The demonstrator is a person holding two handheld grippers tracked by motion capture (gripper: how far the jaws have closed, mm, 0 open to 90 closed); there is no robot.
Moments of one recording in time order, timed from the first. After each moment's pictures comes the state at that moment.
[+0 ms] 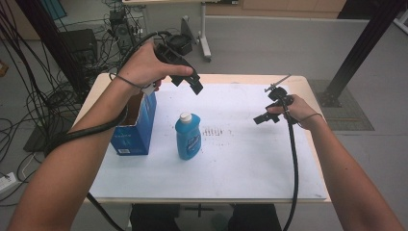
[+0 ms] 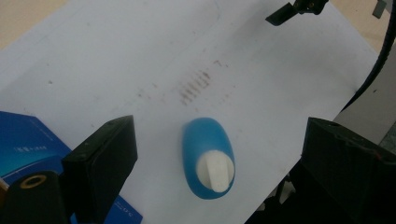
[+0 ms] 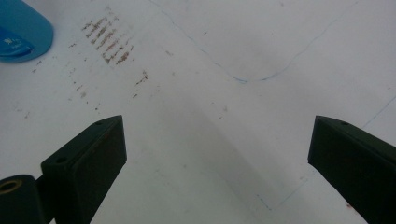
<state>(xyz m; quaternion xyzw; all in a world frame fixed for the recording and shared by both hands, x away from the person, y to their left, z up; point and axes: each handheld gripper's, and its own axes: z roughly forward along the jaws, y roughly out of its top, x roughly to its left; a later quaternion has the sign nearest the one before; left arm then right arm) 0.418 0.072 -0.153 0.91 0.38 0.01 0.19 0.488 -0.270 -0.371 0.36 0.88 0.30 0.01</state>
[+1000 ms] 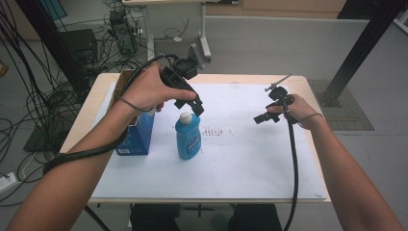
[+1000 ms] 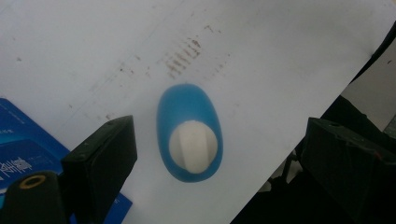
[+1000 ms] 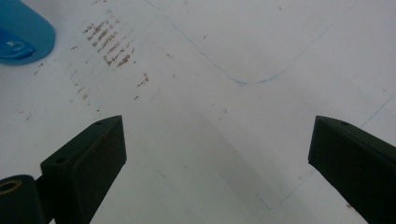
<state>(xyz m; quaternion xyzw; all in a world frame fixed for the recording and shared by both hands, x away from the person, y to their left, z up) 0.396 0.063 -0.191 0.92 0.36 0.01 0.15 0.486 -0.270 -0.368 0.36 0.88 0.30 0.01</state>
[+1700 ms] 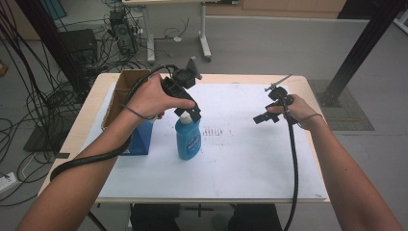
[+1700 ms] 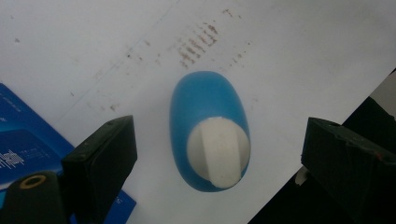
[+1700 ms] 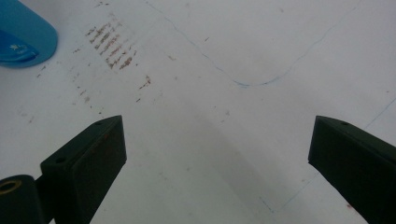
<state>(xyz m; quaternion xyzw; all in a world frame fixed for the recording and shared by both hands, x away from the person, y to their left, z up) 0.402 0.067 -0.222 0.91 0.38 0.02 0.13 0.485 -0.269 -0.368 0.36 0.88 0.31 0.01</state>
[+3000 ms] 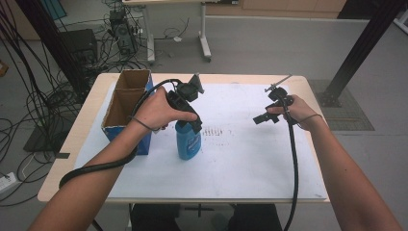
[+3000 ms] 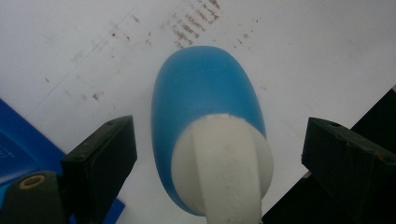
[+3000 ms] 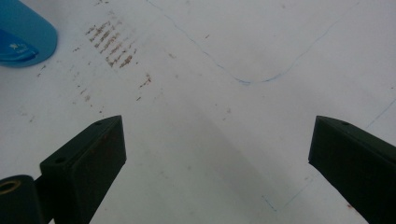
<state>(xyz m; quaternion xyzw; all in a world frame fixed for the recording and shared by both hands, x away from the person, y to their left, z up) 0.400 0.061 -0.261 0.92 0.38 0.01 0.10 0.485 -0.269 -0.370 0.37 0.88 0.31 0.01</state>
